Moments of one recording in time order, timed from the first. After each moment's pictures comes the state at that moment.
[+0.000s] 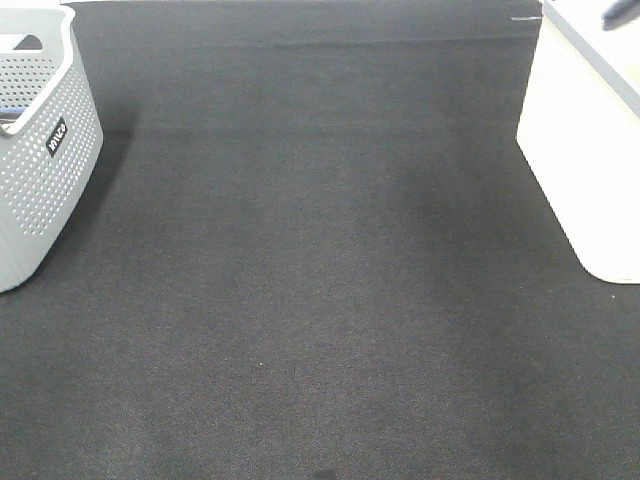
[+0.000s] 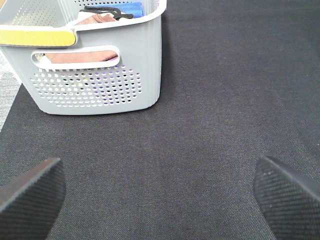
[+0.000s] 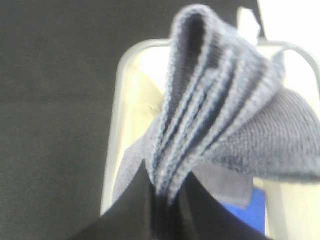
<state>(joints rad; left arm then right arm) 0.01 0.00 -0.50 -0.03 1.05 0.03 -0.17 1.94 -2.27 0.22 1.22 -0.18</state>
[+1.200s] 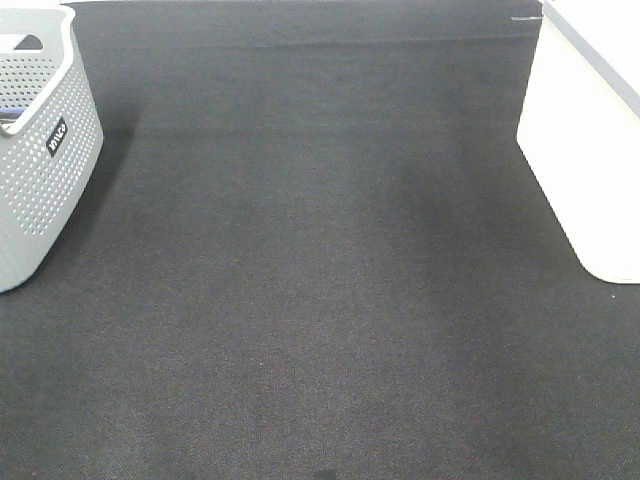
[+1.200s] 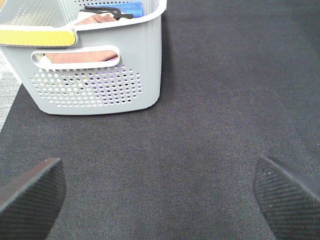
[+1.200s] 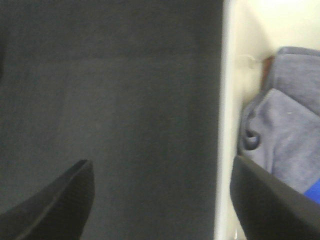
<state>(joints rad) 0.01 0.00 -0.50 -0.03 1.05 0.03 -0.10 1.83 -2.00 0.44 1.22 -0.16</state>
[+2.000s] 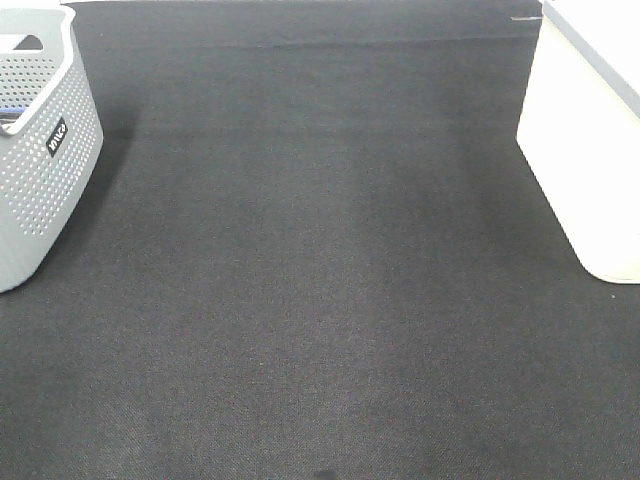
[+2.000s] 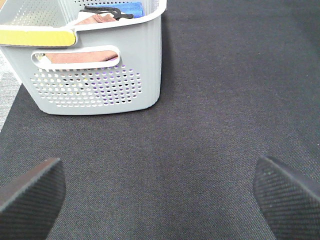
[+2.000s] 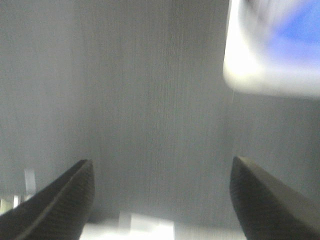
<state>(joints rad) 0.01 0.00 -0.50 -0.03 1.05 0.03 0.04 1.17 -1.12 0.20 1.22 -0.08</state>
